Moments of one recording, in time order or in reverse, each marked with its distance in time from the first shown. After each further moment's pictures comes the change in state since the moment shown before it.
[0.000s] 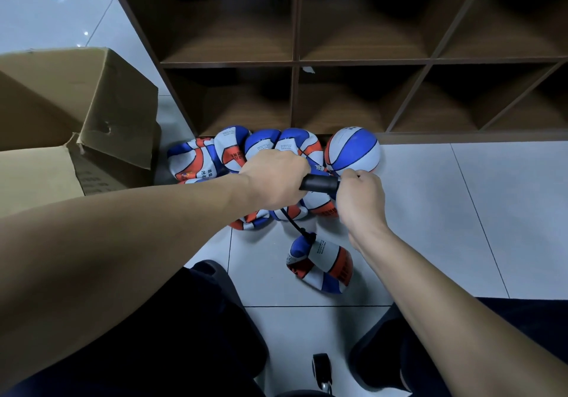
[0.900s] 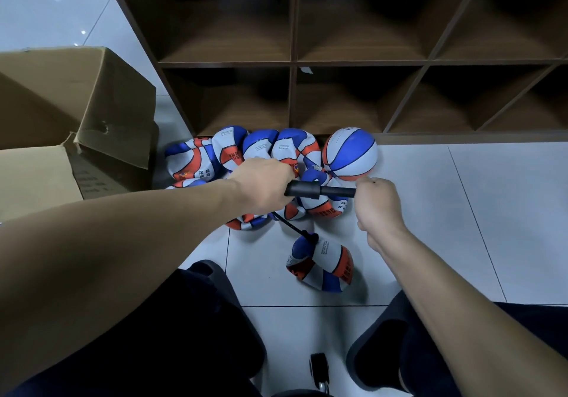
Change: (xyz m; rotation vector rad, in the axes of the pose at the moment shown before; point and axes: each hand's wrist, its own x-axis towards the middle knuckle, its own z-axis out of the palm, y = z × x) left_hand -0.006 -0.016 0.018 -0.051 -0.052 -0.056; right_hand 0.014 0.009 -0.032 -0.062 -0.014 0.078
